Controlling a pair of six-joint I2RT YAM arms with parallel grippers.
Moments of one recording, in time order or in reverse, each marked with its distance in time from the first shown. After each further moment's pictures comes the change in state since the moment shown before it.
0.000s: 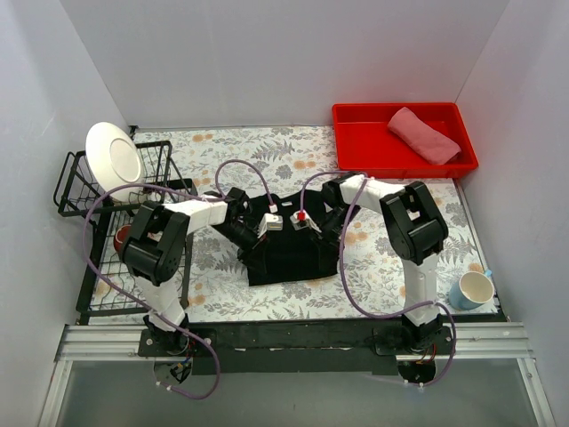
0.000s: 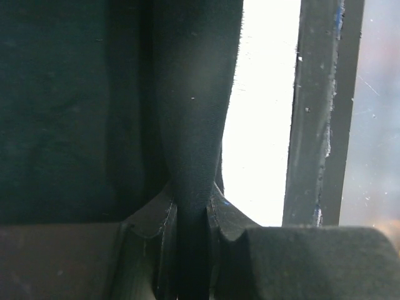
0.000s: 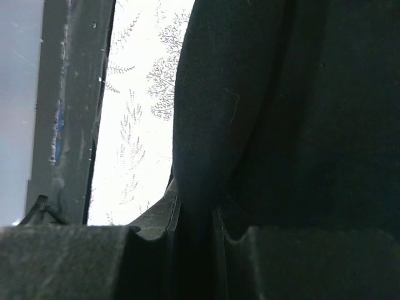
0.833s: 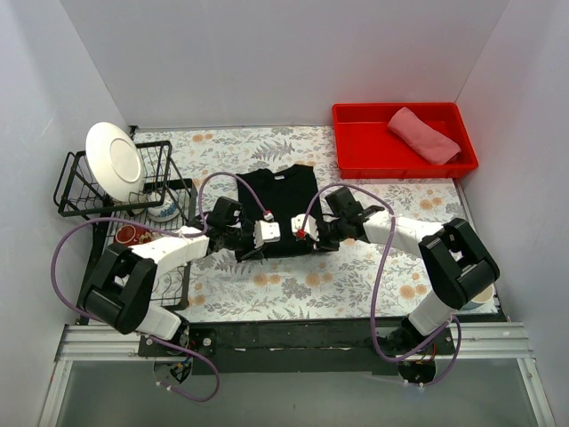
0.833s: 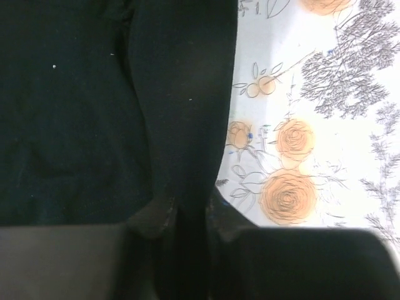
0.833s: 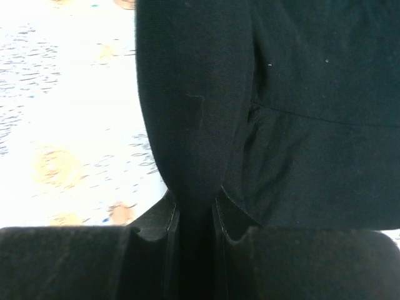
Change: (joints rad) left arm -0.069 -0.361 -0.336 0.620 -0.315 -0.064; right arm 0.093 -0.418 -0.495 0.970 0.320 0.358
